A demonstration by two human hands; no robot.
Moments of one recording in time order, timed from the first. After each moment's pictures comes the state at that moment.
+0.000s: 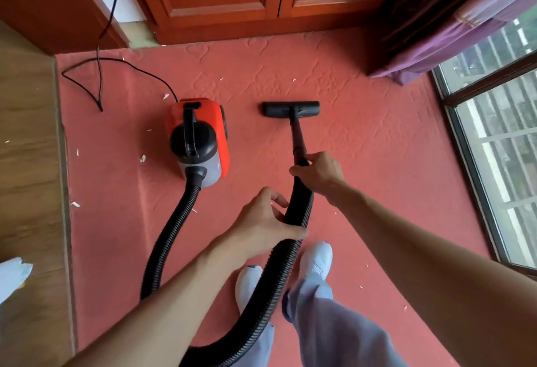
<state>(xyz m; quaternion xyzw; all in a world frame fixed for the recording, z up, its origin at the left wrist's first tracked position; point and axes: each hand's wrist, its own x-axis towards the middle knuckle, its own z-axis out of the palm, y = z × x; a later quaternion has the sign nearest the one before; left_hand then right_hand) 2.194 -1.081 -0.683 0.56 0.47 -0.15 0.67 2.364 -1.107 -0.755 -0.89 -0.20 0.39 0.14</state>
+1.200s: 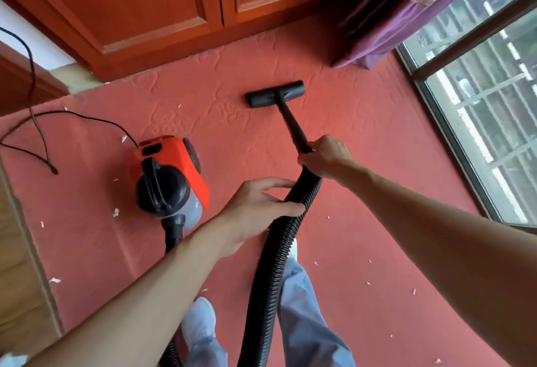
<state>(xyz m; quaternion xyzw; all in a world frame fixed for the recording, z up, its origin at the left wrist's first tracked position) 2.302 -0.994 -0.678 0.54 0.39 -0.21 0.72 2.483 -1.070 -0.767 -0.92 -0.15 0.36 0.09</state>
